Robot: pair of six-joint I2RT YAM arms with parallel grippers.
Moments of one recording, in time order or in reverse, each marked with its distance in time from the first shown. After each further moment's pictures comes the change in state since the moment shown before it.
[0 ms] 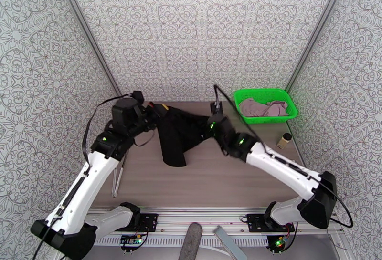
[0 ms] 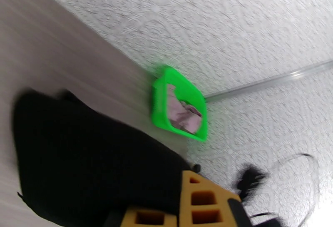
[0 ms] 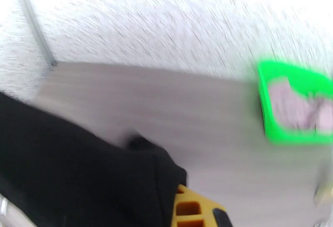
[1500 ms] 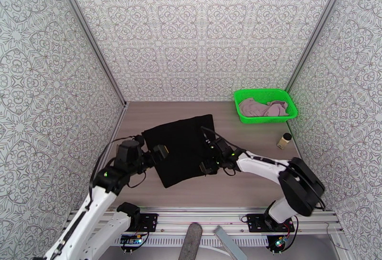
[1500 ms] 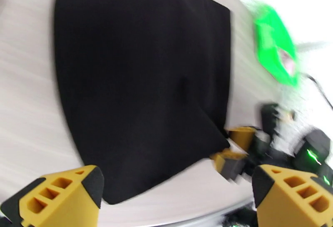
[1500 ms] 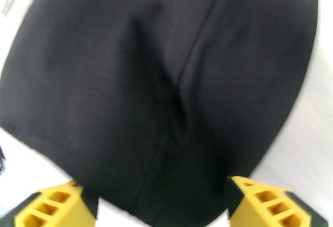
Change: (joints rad) left arm -0.045 -0.324 -0.583 -0.214 -0.139 0.186; right arm -0.020 0.043 -0.561 0.072 -0.512 -0.011
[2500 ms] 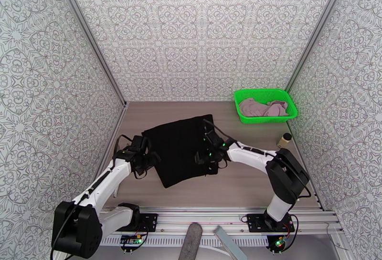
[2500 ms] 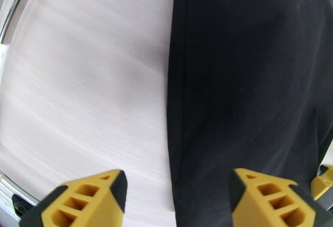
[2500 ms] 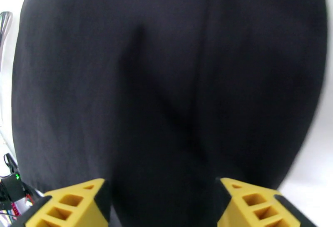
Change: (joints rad) left arm 0.123 0.289 -0.098 0.011 -0.106 0.042; right arm 0.038 0.231 0.158 -0.042 -0.049 0.334
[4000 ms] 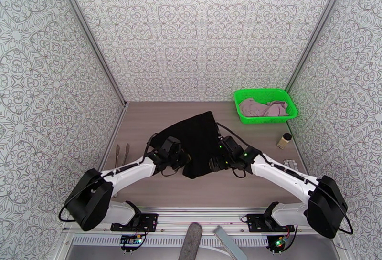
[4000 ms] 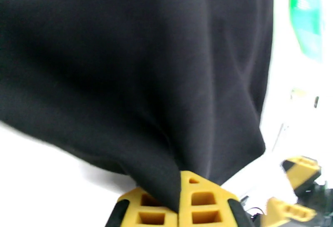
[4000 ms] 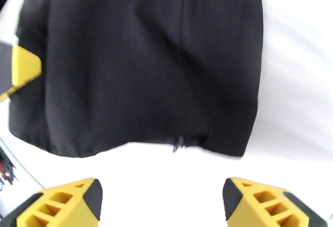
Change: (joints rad) left arm -0.470 0.299 0.011 0.613 0.219 -0.384; right arm -0.043 -0.406 -0.191 -0.233 0.184 -0.143
